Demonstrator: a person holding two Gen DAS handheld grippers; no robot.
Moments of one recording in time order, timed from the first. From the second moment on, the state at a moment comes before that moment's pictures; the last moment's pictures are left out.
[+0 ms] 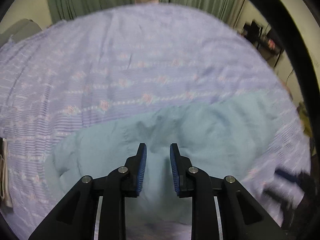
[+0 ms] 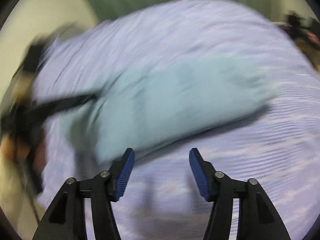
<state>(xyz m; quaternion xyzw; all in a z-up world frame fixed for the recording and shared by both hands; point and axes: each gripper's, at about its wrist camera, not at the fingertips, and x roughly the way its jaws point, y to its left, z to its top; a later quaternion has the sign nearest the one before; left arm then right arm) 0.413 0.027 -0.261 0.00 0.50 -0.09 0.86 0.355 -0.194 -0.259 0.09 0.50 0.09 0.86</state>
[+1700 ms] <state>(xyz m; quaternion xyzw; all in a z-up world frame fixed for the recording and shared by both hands) 0.433 -0.030 -0.330 -0.04 0.57 -0.03 0.82 0.418 -0.236 -0.227 0.02 0.40 0.02 0.92</state>
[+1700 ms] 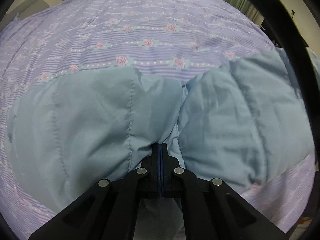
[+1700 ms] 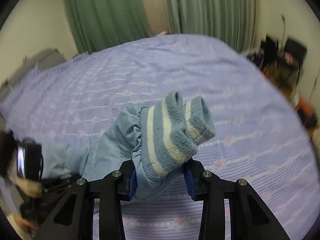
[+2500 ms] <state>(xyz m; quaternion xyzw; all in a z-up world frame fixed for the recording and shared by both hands) 0.354 0.199 -0.208 -0.10 0.47 -0.02 0.88 0.381 0.040 -0.178 -0.13 0.36 0.10 0.92</state>
